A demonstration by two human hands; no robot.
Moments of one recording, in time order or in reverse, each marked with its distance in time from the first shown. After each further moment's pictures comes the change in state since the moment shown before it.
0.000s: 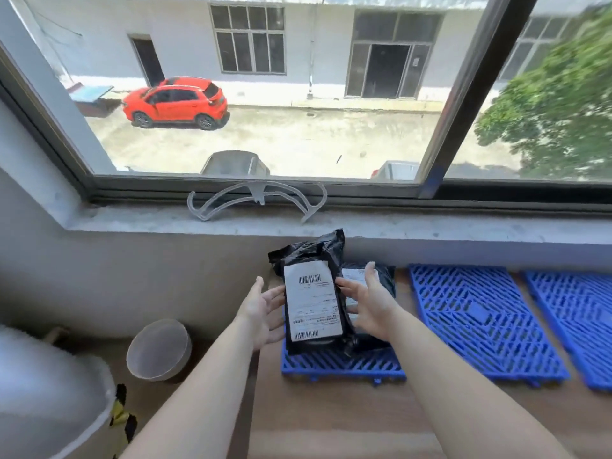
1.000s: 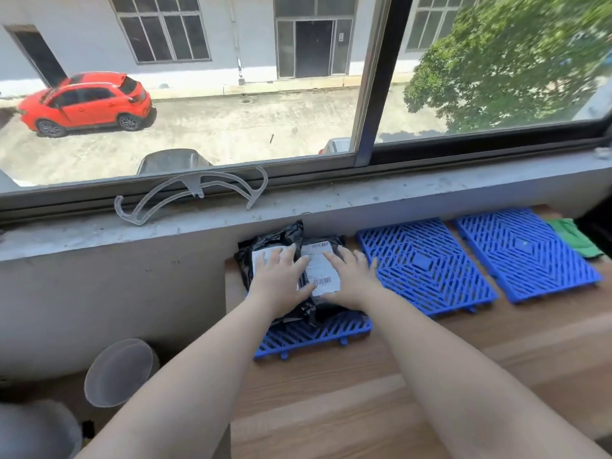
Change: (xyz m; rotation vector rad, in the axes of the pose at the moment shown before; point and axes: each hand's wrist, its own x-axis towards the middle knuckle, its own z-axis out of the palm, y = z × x) left_hand 0.012 -0.017 0.089 1.991 0.131 1.031; right_hand -0.031 0.019 -0.047 -1.557 0.469 -0.218
